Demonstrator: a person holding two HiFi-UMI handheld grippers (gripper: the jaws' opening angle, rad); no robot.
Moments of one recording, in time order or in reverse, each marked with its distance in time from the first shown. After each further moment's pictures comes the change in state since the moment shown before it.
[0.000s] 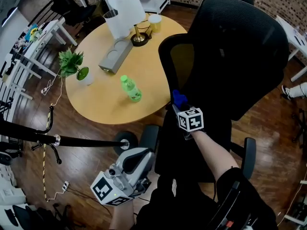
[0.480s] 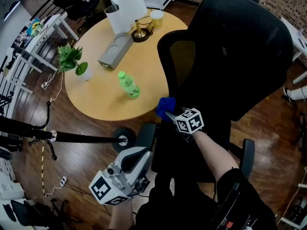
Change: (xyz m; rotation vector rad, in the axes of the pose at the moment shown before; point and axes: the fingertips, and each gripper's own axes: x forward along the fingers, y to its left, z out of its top) left arm 0.005 0.002 -0.013 -0.003 0.004 0.040; right arm 0.001 0.050 -0.028 -0.082 0.093 0.315
